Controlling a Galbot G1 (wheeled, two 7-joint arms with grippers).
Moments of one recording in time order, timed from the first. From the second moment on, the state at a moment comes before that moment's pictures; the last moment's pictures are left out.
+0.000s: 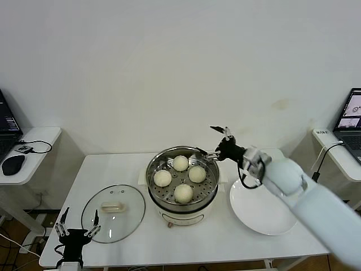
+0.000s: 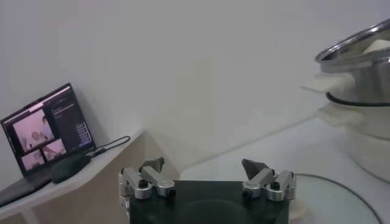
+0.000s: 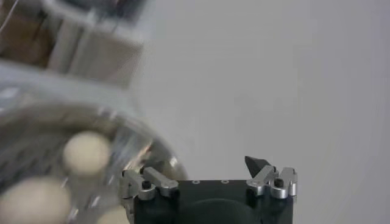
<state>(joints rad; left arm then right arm) 1.72 -1.28 -0.66 -2.01 0.14 -0.02 -0.23 -0.74 0.82 0.08 1.86 0.33 -0.11 -0.22</state>
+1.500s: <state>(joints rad) 1.49 -1.11 -0.54 -1.66 1.10 -0.09 -0.18 -1.66 1.45 0.98 2.00 0.15 0.10 -0.17</state>
